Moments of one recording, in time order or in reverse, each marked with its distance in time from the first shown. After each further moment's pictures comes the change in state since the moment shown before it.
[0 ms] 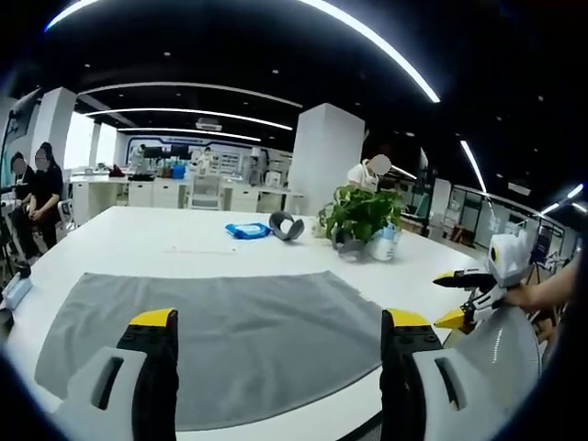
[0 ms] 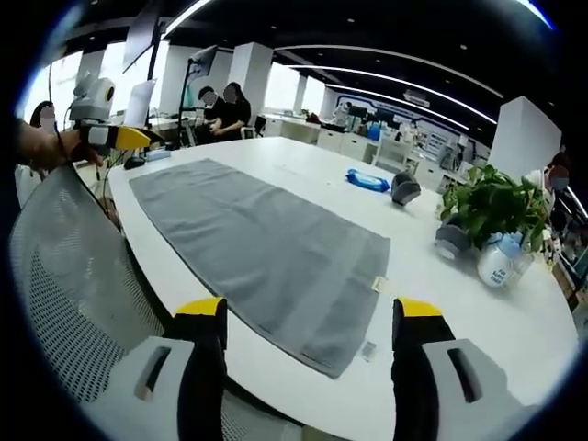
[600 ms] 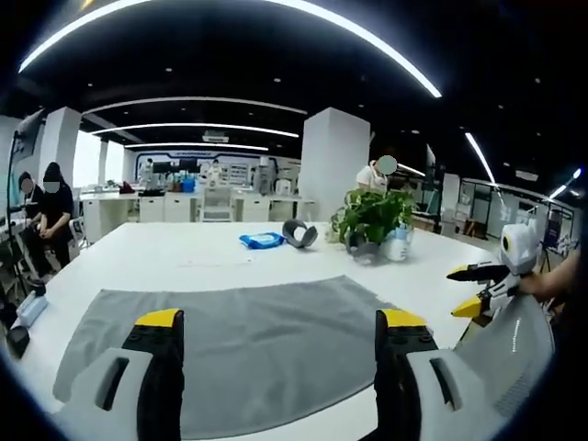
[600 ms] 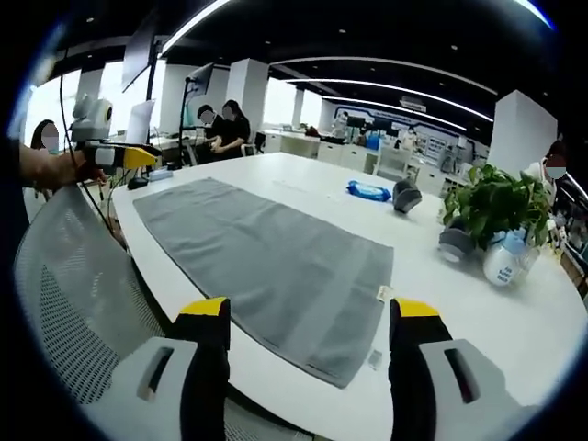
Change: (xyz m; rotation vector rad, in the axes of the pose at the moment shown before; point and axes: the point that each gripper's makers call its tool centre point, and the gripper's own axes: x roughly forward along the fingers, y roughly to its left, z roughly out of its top) left arm -0.003 0.007 0.007 0.095 -0.023 0.054; right arm -0.005 -0.002 0.010 0.060 -0.084 0.021
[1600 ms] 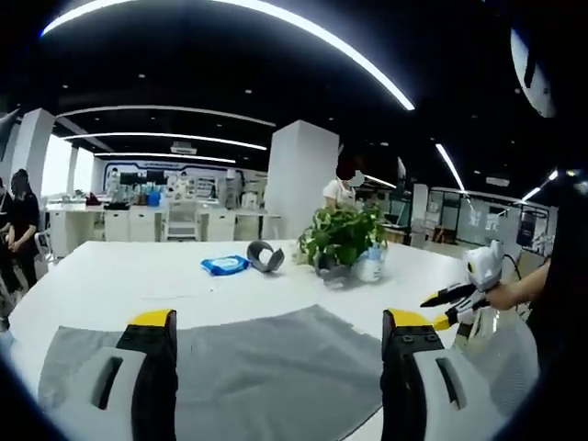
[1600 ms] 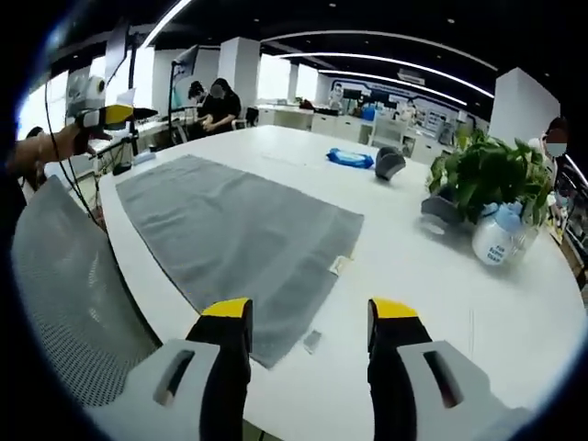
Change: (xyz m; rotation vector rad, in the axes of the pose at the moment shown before) left arm 0.075 -0.040 0.057 0.027 -0.054 -0.216; right arm 0.017 -0.089 -0.050 0.049 0.212 -0.002
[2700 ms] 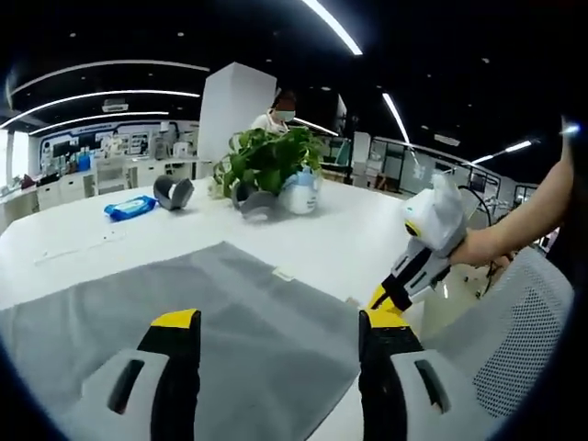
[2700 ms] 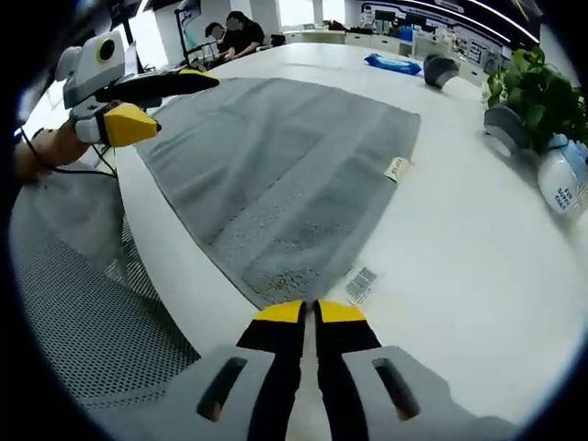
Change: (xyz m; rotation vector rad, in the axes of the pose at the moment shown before) left arm 0.092 -0.125 -0.119 0.042 0.223 -0.271; right arm 0.046 0.037 -0.074 0.011 0.331 0.229
